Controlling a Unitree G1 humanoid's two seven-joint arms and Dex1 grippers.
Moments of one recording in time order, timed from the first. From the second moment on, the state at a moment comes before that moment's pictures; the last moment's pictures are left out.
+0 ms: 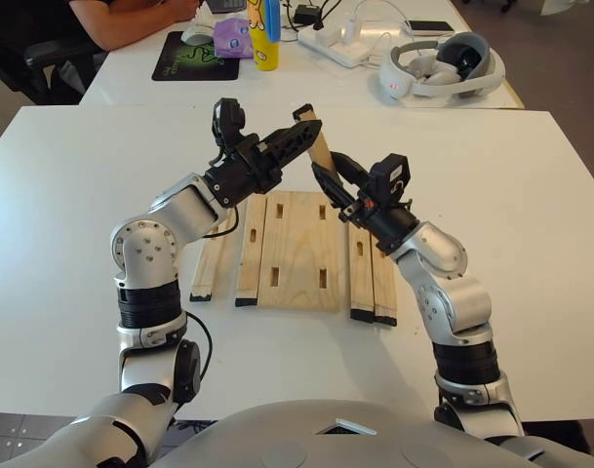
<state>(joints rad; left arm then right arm) -0.48 0.12 0.17 -0.20 -1.07 0.96 -0.15 -0.16 -0.20 0.13 -0.34 0.32 0.31 0.47</state>
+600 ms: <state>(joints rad) -0.48 0.12 0.18 -0.18 -1.10 0.98 -0.13 -0.16 -0.20 0.14 -0.34 0.29 0.29 0.47</state>
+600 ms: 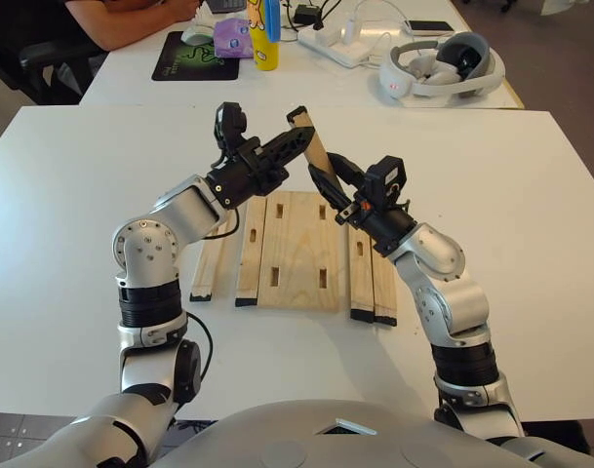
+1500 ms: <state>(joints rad) -0.08 0.13 0.21 -0.57 -0.87 0.81 0.08 -0.04 -0.27 -0.03 -0.15 0.20 0.33 0.31</state>
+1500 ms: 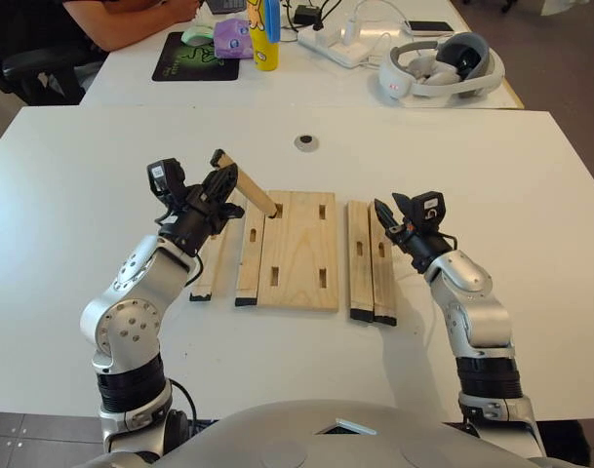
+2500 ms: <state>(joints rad) 0.00 0.16 0.17 -0.52 -0.71 0.76 0.03 -0.05 -0.22 0.01 -0.16 0.20 0.34 0.30</state>
